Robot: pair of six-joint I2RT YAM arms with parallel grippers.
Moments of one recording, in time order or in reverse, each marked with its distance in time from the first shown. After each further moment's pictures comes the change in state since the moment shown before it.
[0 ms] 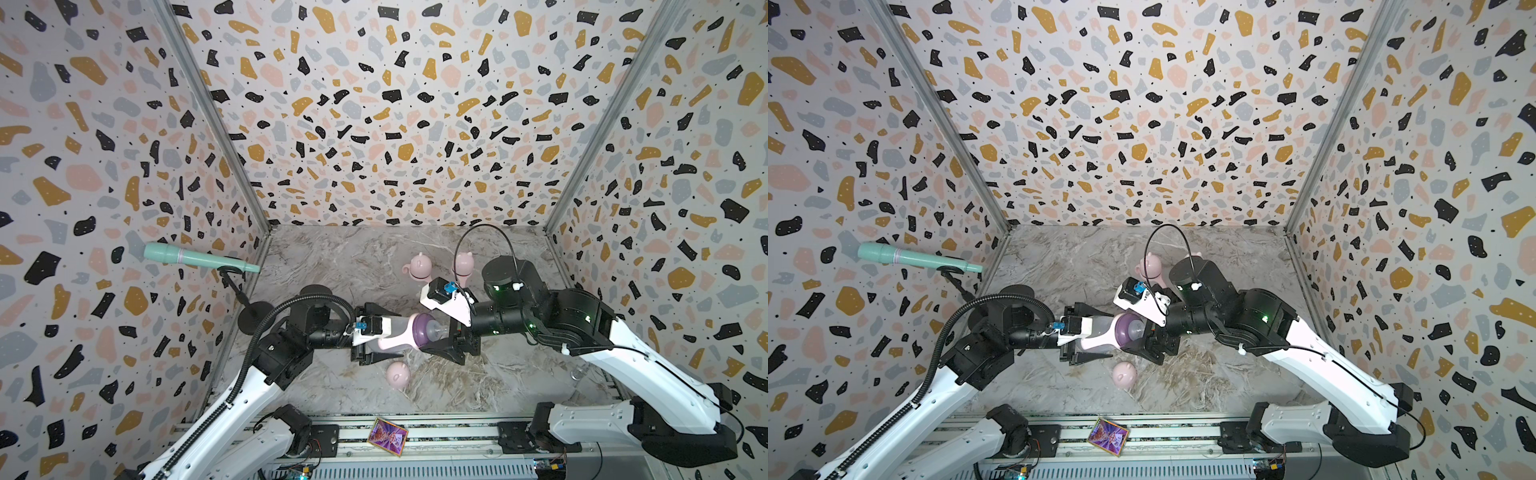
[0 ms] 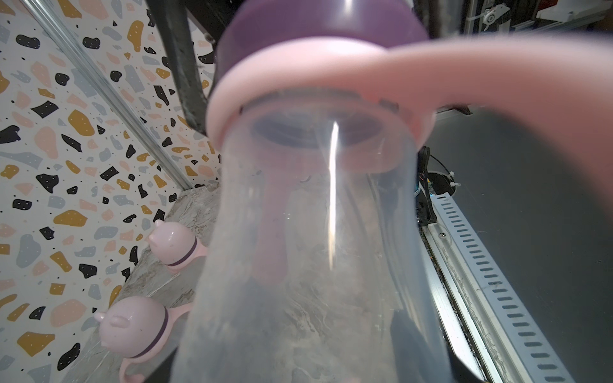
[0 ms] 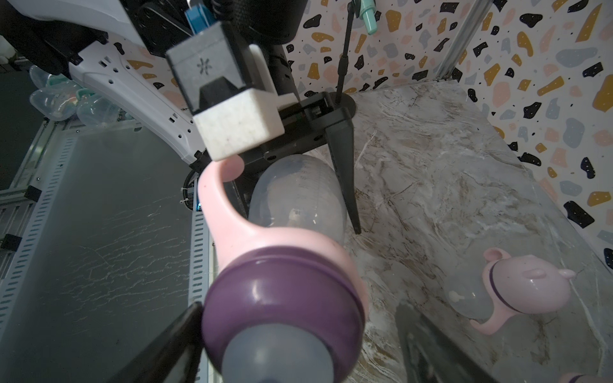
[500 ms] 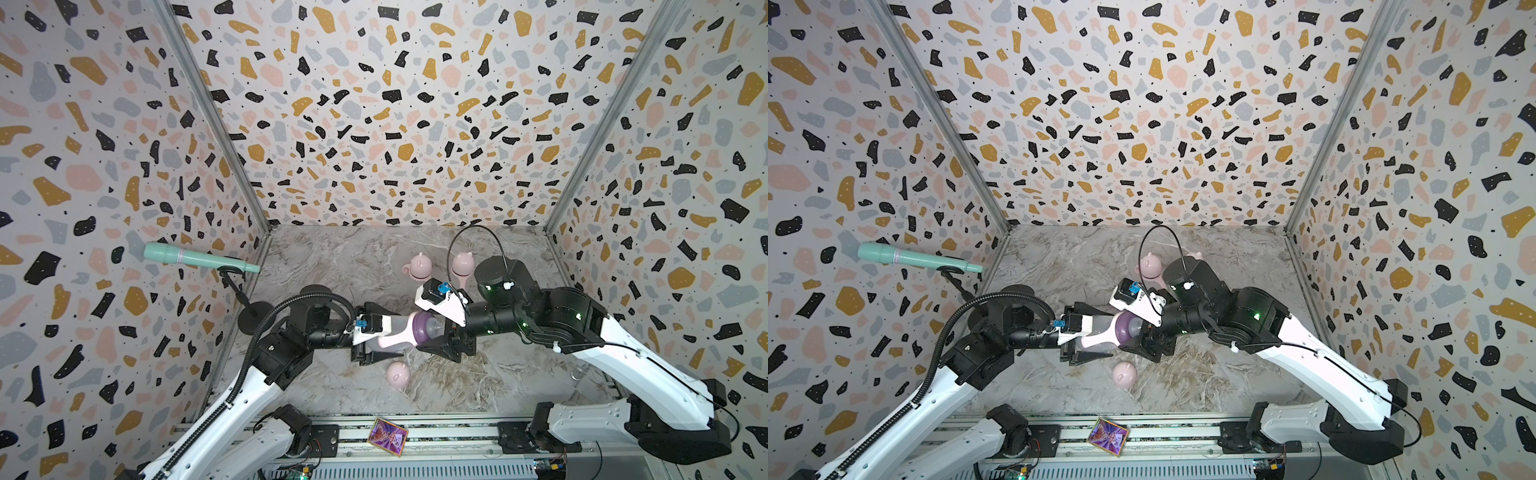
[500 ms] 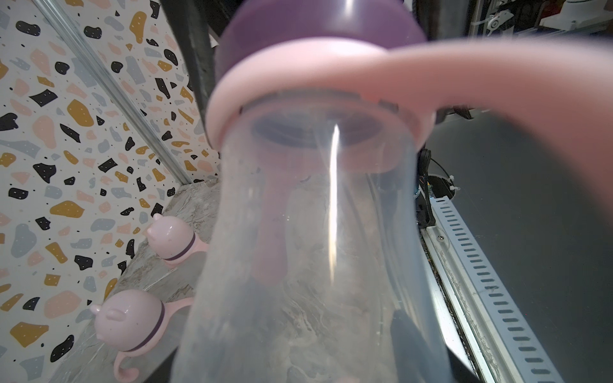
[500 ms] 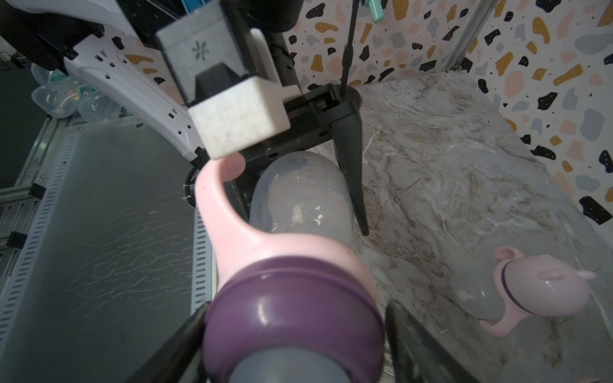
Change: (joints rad) left arm 0.000 0.000 0.000 -0.001 -0.008 -0.018; right arm 0.003 0.023 0.000 -0.001 0.006 0.011
